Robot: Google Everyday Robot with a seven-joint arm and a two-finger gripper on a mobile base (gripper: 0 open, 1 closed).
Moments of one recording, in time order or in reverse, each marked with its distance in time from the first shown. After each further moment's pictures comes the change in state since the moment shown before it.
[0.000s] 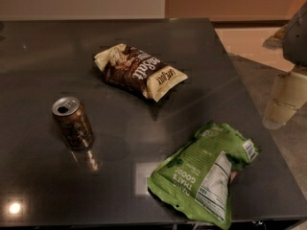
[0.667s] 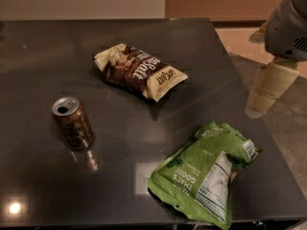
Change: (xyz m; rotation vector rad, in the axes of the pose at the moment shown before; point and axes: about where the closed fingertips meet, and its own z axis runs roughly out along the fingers) arm -0.019 -0.019 0.011 0.007 -0.021 0.001
